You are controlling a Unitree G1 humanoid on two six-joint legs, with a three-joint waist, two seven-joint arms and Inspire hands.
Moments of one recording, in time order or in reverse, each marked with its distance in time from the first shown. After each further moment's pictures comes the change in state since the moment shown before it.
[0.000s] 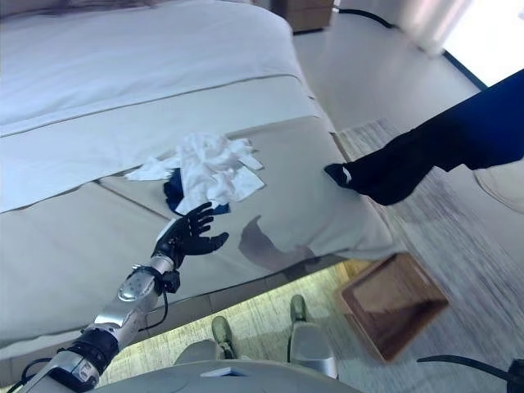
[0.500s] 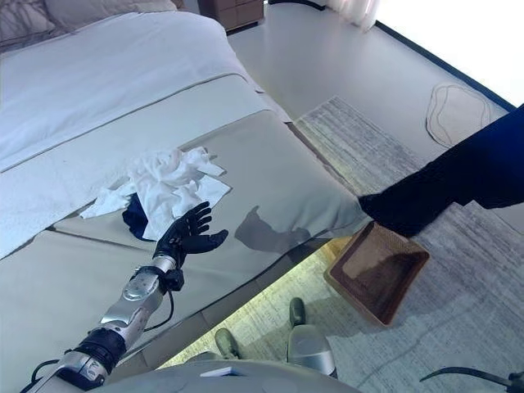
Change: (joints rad) left arm 0.001 -0.053 0.006 0.016 0.028 0.006 0.006; right arm 0.188 -0.007 -0.123 -0.053 -0.044 -0.031 0.108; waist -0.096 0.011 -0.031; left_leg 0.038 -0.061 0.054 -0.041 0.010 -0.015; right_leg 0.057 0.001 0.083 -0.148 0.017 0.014
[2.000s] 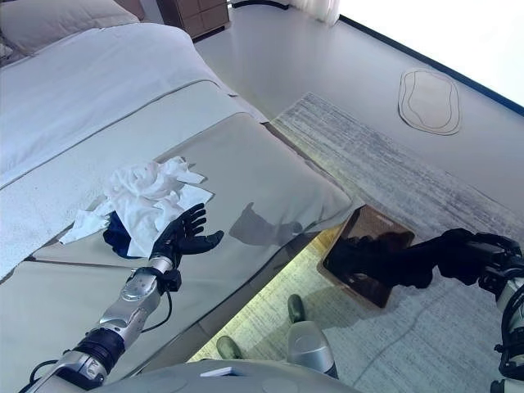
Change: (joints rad) left arm 0.002 0.002 0.008 0.033 0.025 -0.005 0.026; right arm 0.812 0.468 -0.357 -0.137 -0.122 -0.045 0.172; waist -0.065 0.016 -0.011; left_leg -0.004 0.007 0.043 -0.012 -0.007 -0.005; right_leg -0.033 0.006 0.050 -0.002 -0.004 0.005
